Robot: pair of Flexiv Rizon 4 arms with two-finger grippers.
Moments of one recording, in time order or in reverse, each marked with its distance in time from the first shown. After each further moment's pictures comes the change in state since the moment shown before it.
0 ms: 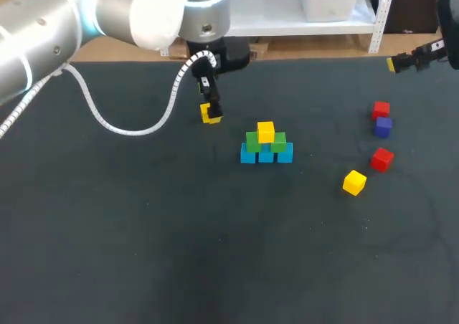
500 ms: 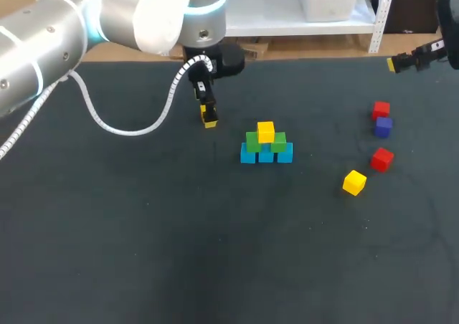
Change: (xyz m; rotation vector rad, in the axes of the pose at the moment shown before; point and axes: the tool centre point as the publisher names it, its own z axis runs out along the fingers) left arm 0.009 0.010 0.023 0.029 0.025 -0.007; right arm 0.000 0.000 0.000 0.000 0.000 0.000
